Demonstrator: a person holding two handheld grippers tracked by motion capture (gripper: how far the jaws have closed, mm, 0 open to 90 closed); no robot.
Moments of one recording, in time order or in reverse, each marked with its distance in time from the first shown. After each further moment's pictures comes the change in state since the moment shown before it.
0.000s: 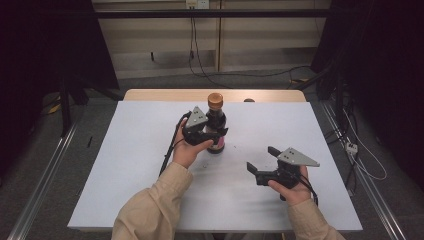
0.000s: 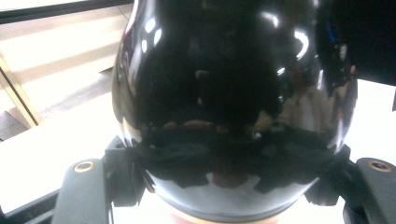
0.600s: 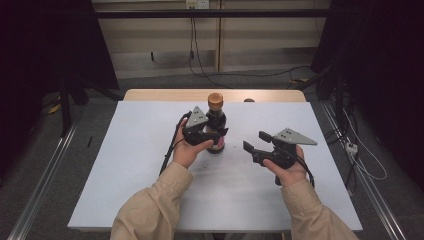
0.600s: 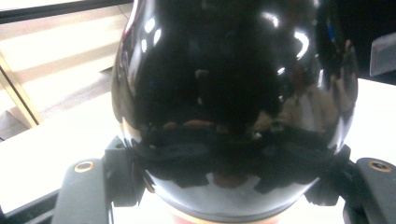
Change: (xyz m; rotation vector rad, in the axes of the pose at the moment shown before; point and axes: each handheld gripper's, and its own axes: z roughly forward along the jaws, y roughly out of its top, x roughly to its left) left arm -0.001 0.000 0.000 0.009 0.000 0.007; right arm -0.003 0.049 0.018 -0.001 0.014 0.033
